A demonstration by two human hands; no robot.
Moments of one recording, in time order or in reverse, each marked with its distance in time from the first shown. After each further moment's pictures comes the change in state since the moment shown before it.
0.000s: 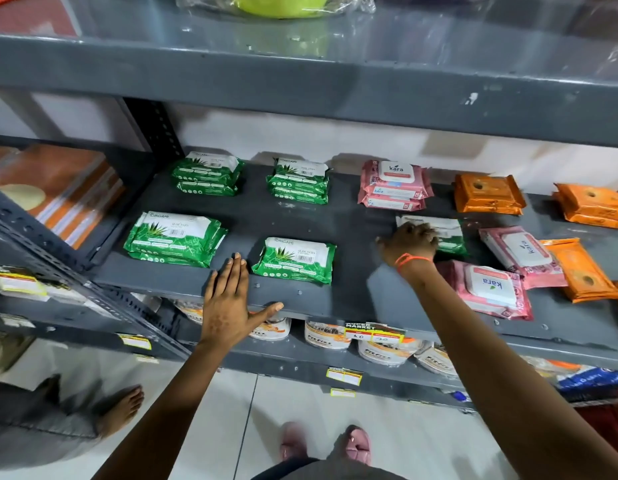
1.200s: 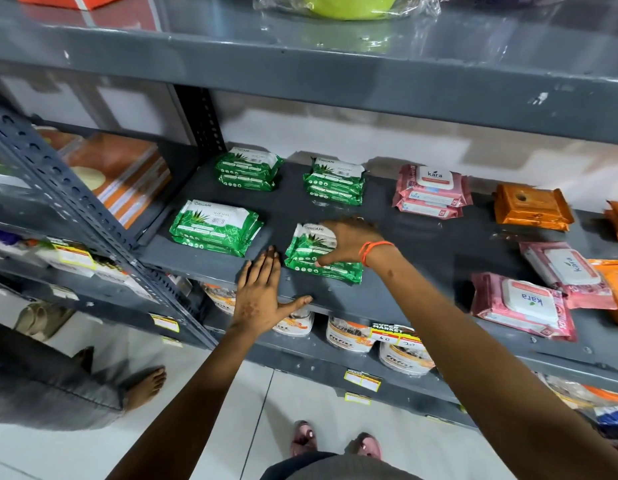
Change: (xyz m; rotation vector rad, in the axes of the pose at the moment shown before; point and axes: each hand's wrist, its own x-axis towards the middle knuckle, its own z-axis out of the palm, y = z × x) left_hand 0.000 0.001 -0.004 -0.030 -0.024 0.015; right_hand -0.048 -0.104 -0.015 -0.129 -0.199 -0.795
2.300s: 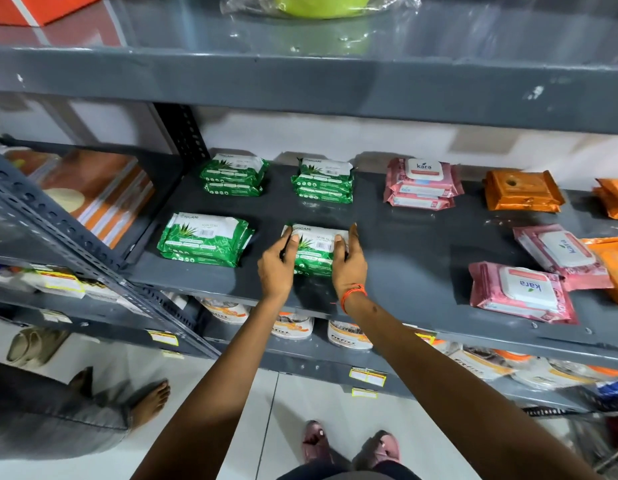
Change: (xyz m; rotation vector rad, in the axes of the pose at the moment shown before) left_hand 0.061 0.043 -0.025 -1.002 0.283 -0.343; right_hand 0.004 -0.022 0.080 1.205 0.597 0.471
